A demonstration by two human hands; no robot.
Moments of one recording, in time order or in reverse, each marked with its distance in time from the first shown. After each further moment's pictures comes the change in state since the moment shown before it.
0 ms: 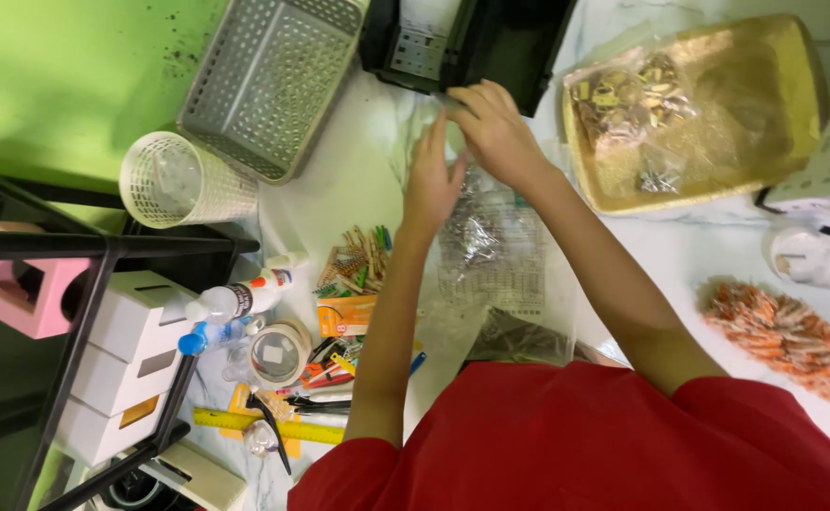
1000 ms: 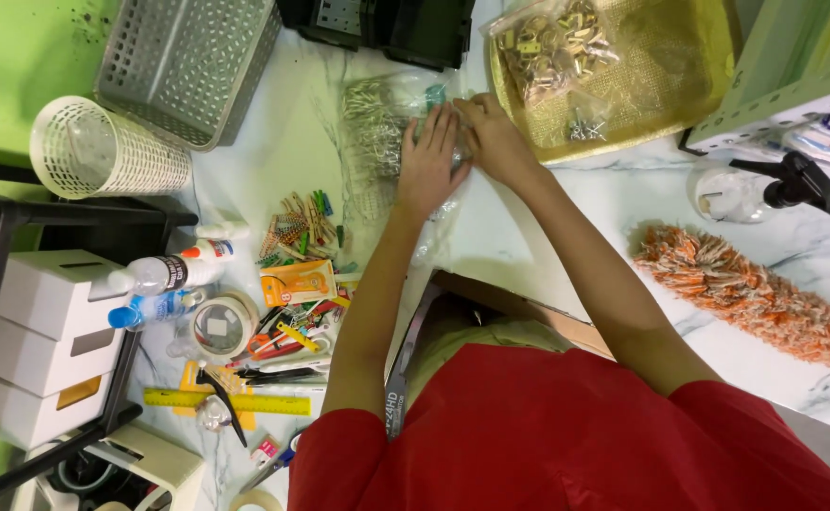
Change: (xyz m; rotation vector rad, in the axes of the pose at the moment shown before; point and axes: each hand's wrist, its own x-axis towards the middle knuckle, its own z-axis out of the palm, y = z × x) left_hand -0.050 -0.004 0.106 0.576 -0.174 0.405; right_hand -0.122 0.006 -0.034 0.300 -0.199 0.616
